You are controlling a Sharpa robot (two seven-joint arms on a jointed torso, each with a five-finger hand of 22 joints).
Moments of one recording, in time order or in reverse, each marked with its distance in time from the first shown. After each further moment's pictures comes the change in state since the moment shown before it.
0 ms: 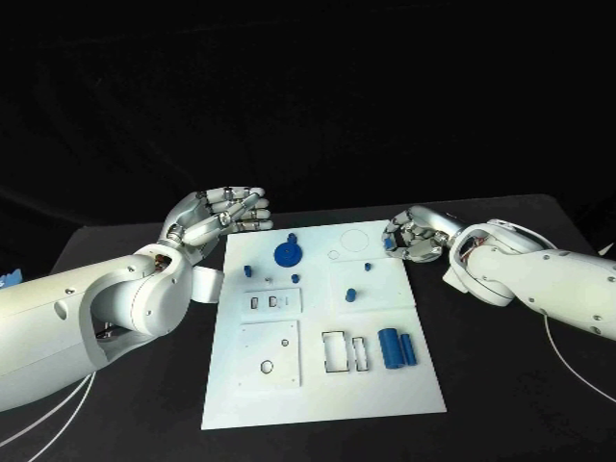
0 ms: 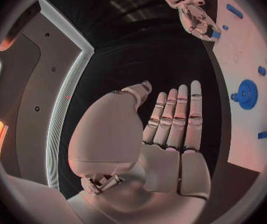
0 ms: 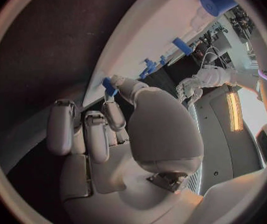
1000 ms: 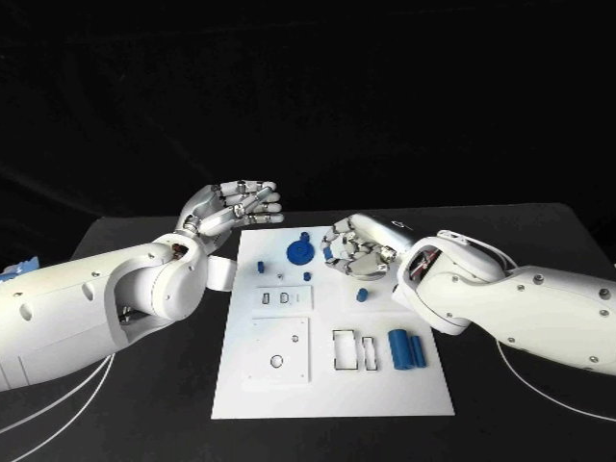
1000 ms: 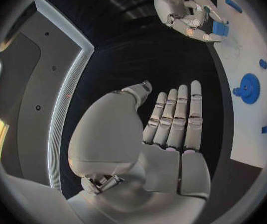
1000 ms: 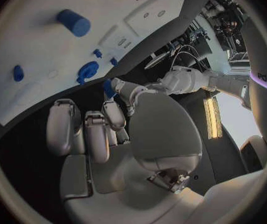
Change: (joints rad) left arm 0.000 0.016 0.000 -0.046 0.010 0.001 -0.001; left_hand 0.000 0.000 0.003 -0.003 0.000 0.000 0.000 0.000 0.000 0.000 0.000 -0.004 0.000 0.000 0.000 0.000 0.001 0.000 0.000 0.000 0.000 -0.001; right arm 0.015 0.099 0.002 0.342 -0.148 -0.090 -0.198; right_hand -0.042 0.044 0.049 -0.003 -0.075 -0.040 0.002 0.001 -0.002 0.000 -0.004 -0.006 -0.010 0.000 0.000 0.006 0.000 0.000 0.002 -0.002 -0.004 0.000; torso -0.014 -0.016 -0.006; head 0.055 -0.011
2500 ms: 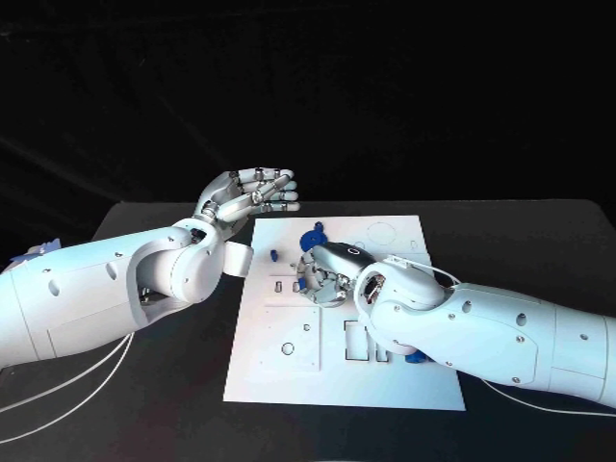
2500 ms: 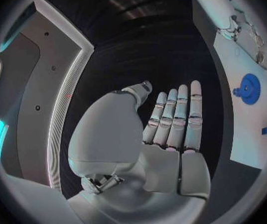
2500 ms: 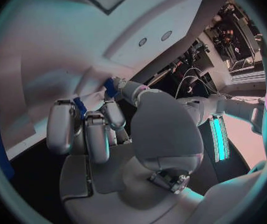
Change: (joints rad) left arm 0.000 0.005 0.000 -0.003 0.003 -0.001 0.001; left_hand 0.000 0.000 0.003 -0.003 0.000 0.000 0.000 0.000 0.000 0.000 0.000 -0.004 0.000 0.000 0.000 0.000 0.002 0.000 0.000 0.000 0.000 -0.001; right arm -0.098 0.227 -0.018 -0.144 -0.143 0.079 -0.152; right_hand -0.017 -0.023 -0.001 0.000 0.000 -0.011 -0.004 0.064 0.001 -0.007 0.001 -0.004 -0.002 0.000 0.000 0.000 0.000 0.000 -0.004 -0.003 -0.010 -0.008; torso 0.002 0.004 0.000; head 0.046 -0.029
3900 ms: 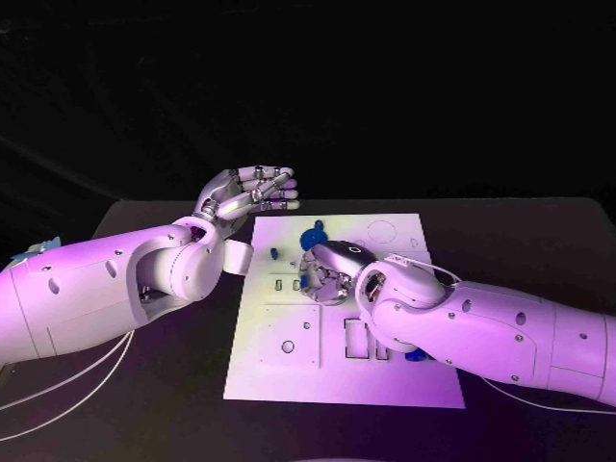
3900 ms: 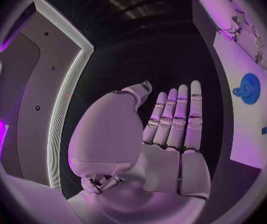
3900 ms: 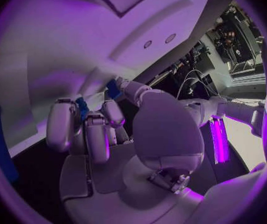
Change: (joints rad) left arm 0.000 -0.001 0.000 -0.001 0.000 0.000 -0.001; left_hand 0.000 0.000 0.000 0.000 0.000 0.000 0.000 0.000 0.000 0.007 0.000 0.000 0.000 0.000 0.000 0.000 0.002 0.000 0.000 0.000 0.000 -0.001; right arm -0.004 0.001 0.000 -0.013 -0.020 0.002 0.001; right_hand -0.033 -0.033 -0.026 0.010 0.000 -0.038 0.017 0.005 0.020 -0.029 0.014 -0.022 -0.026 0.000 0.000 0.000 0.001 0.000 -0.011 0.004 -0.018 -0.016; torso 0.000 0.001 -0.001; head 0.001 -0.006
